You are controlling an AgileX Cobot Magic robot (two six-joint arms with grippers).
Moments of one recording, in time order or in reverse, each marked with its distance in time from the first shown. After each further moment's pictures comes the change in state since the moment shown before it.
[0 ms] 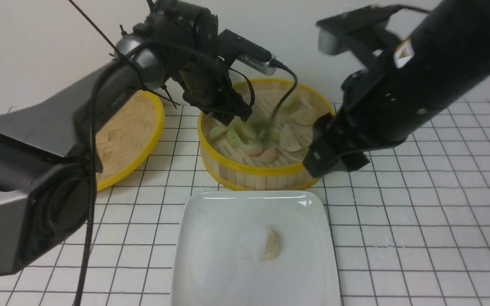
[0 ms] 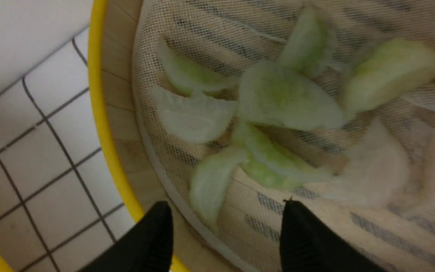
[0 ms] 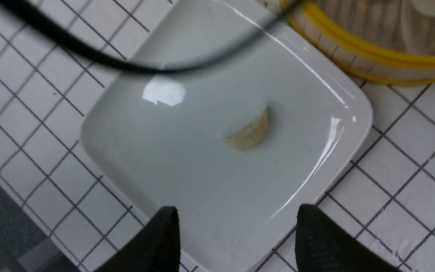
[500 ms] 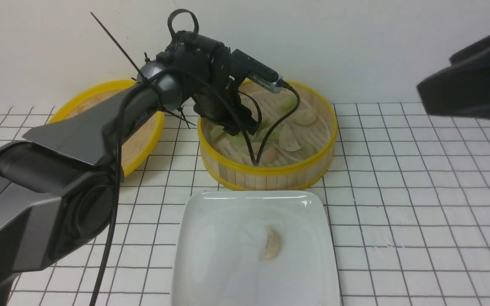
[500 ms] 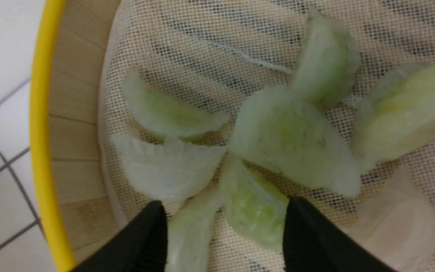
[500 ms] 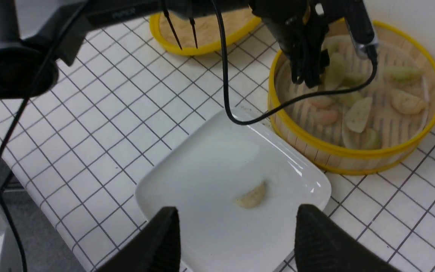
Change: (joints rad) right arm 0.000 -0.408 0.001 0.001 0.025 -0.001; left arm -0.014 0.085 -0.017 0.006 -0.095 0.001
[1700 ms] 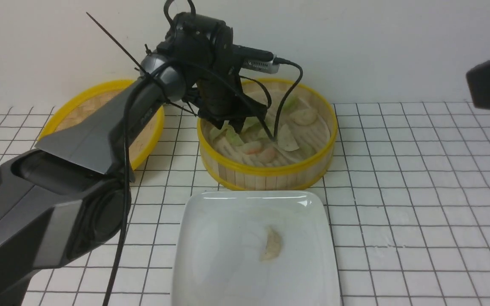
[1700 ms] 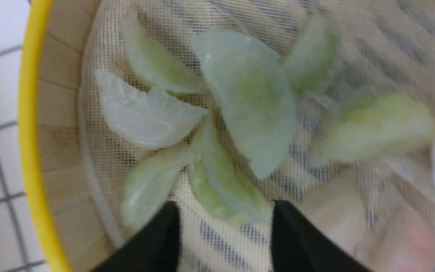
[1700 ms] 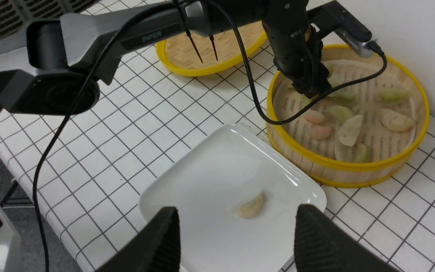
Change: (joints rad) right arm 0.000 -0.050 0.000 0.000 0.004 -0.001; left arm 0.001 0.082 -0.232 -0.063 0.242 -0.345
